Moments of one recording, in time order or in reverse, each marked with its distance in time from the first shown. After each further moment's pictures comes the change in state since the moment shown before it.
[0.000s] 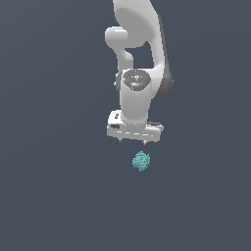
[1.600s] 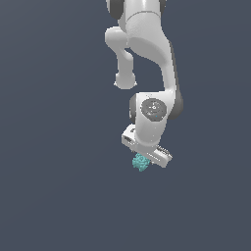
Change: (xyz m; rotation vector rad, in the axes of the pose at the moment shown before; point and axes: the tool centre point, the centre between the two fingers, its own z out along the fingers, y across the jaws) arm 0.031 -0.049 0.062 -0.013 -0.007 0.453
